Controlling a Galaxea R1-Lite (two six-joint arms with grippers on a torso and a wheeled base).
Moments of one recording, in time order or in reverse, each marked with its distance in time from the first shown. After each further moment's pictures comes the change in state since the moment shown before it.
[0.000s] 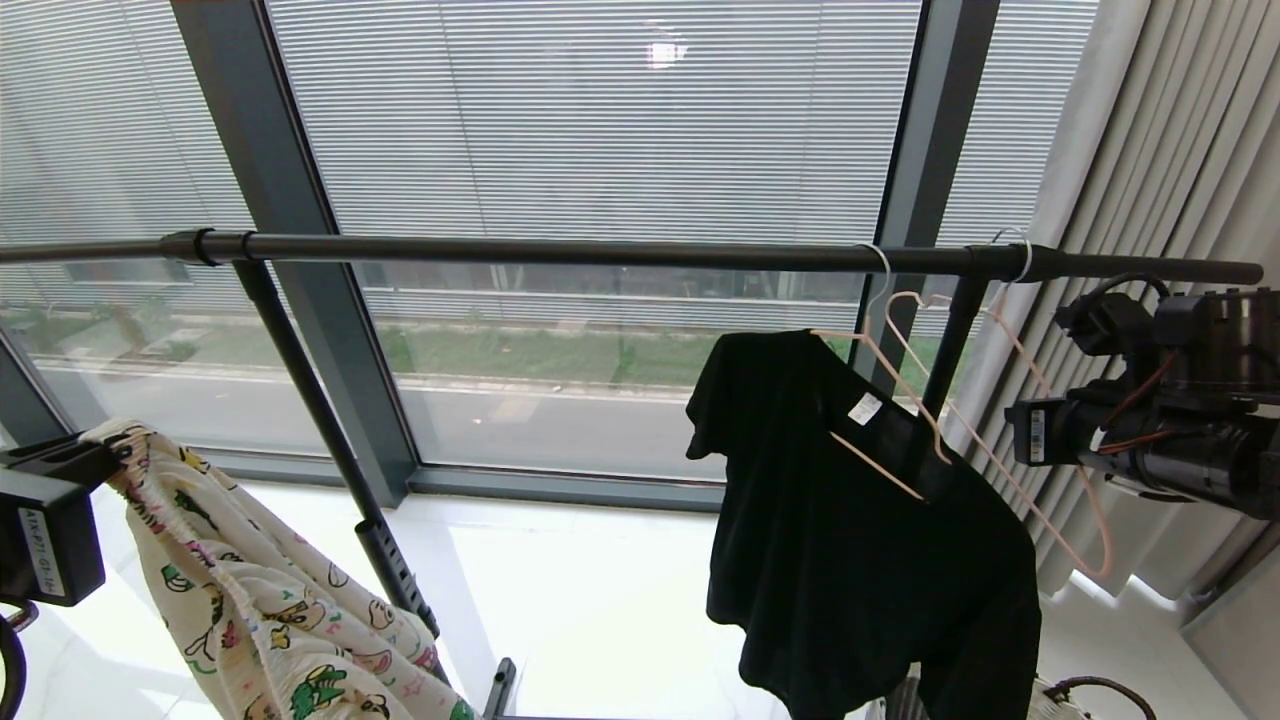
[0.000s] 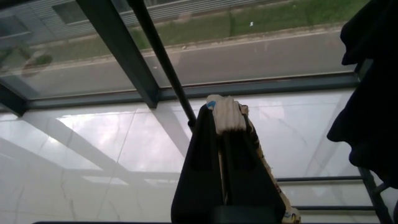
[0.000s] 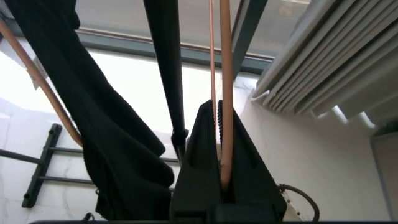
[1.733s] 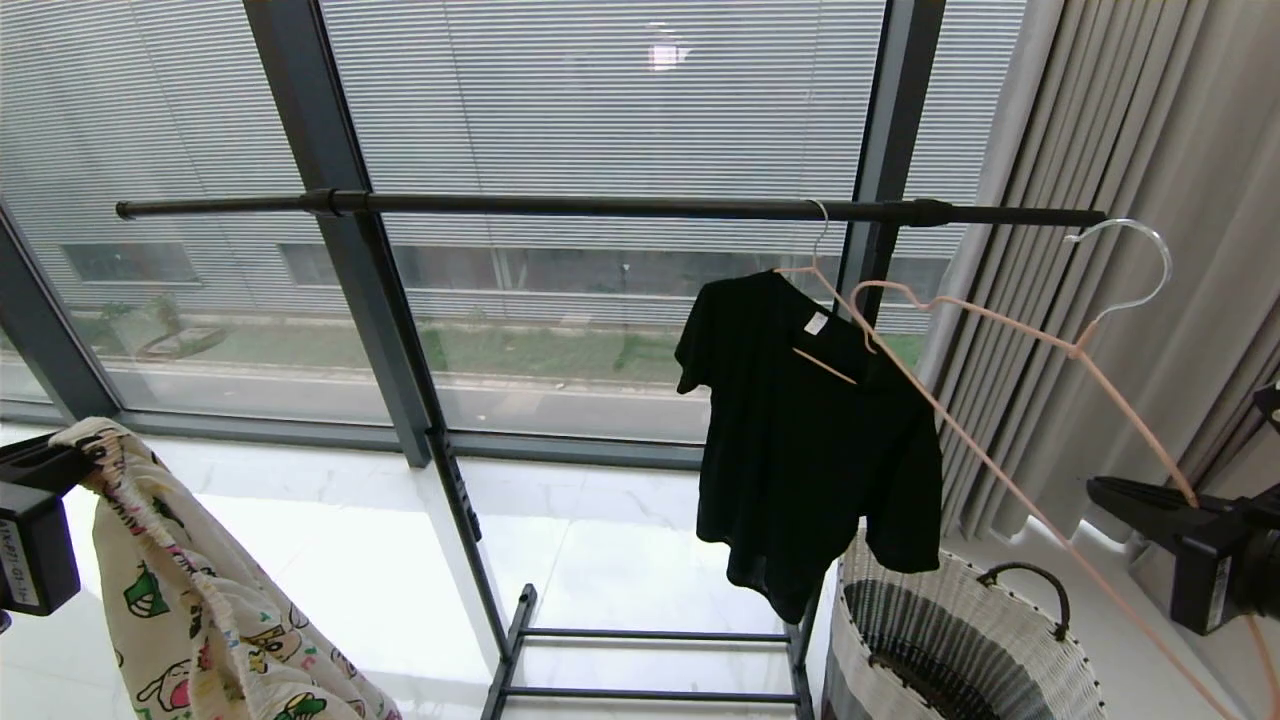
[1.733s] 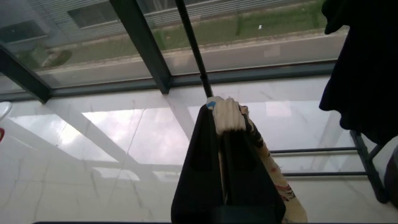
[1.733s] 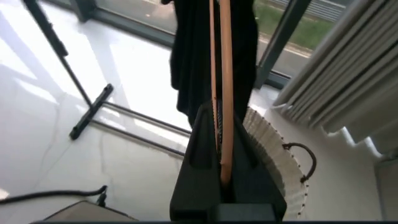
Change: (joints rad) left arm 0.000 -0.027 0.010 -0.001 0.032 0.041; right arm 0.248 -0.531 0.331 0.070 0.021 -0.096
